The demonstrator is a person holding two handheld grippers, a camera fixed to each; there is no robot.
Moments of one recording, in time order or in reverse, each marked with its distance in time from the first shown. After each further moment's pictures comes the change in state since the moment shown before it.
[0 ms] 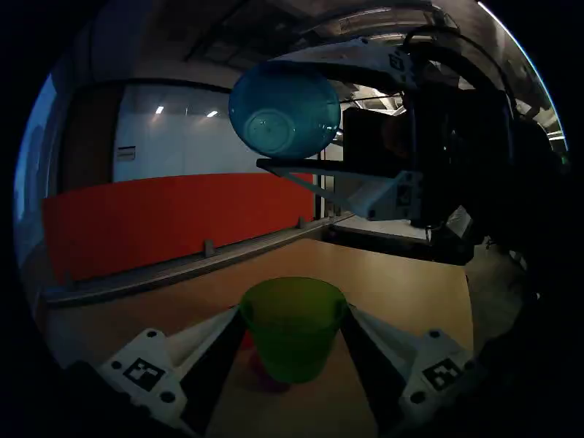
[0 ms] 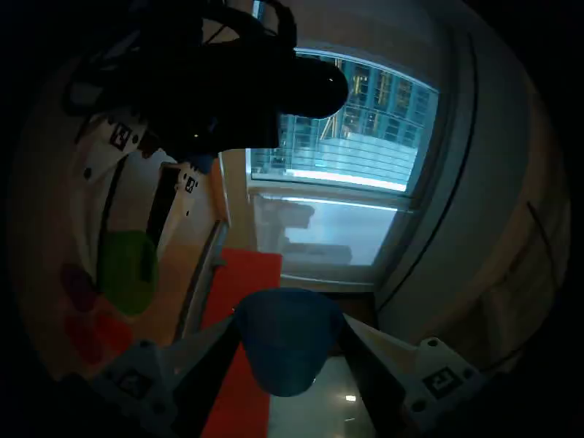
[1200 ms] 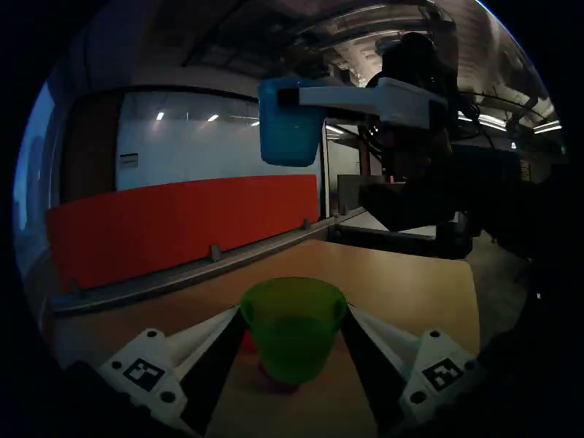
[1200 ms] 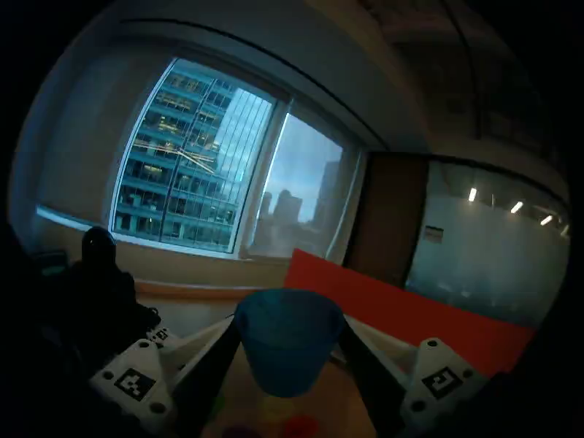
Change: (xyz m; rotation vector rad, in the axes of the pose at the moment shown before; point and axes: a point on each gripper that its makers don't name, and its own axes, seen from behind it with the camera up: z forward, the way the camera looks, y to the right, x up) left arm 0.005 -0.007 -0.005 0.027 0.002 0.037; right arm -0.024 0.022 -0.031 0.034 0.004 1.394
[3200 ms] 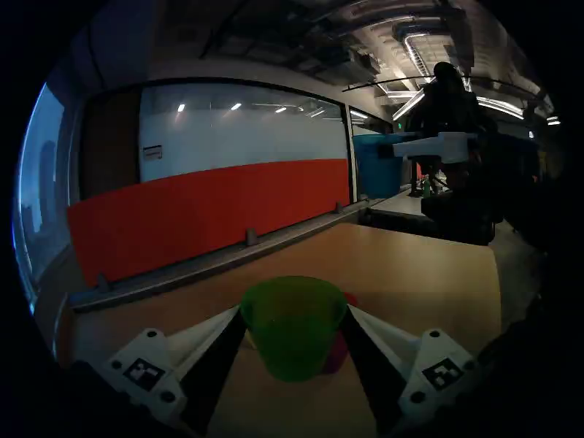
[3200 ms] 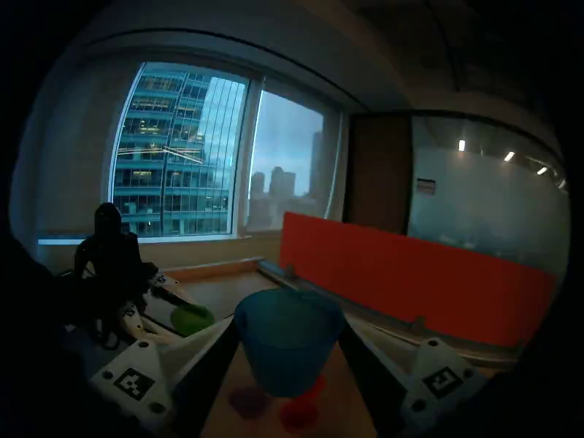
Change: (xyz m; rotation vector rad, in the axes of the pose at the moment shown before) left arm -0.021 -0.063 -0.025 0.133 -0.078 0.015; right arm -0.081 0.031 -0.053 -0.014 -0.128 0.110
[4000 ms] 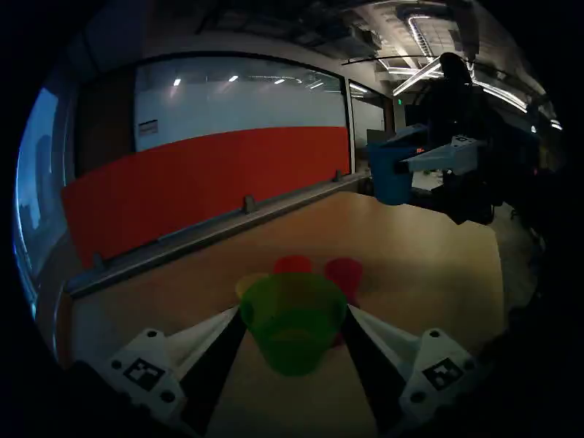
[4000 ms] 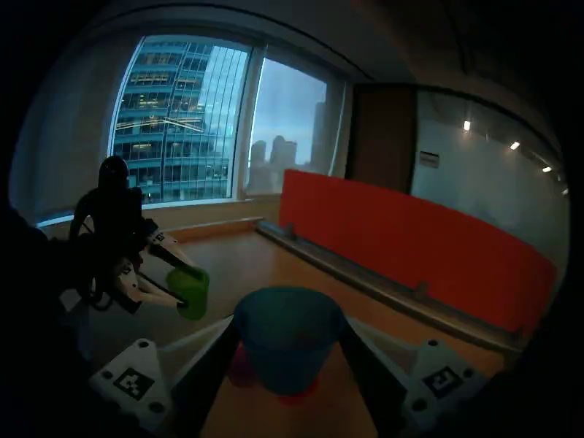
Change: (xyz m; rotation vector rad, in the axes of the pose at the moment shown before) left arm -0.047 -0.008 0.005 -0.015 -0.148 0.002; right arm -0.079 0.006 -0.001 0.009 -0.157 -0.007
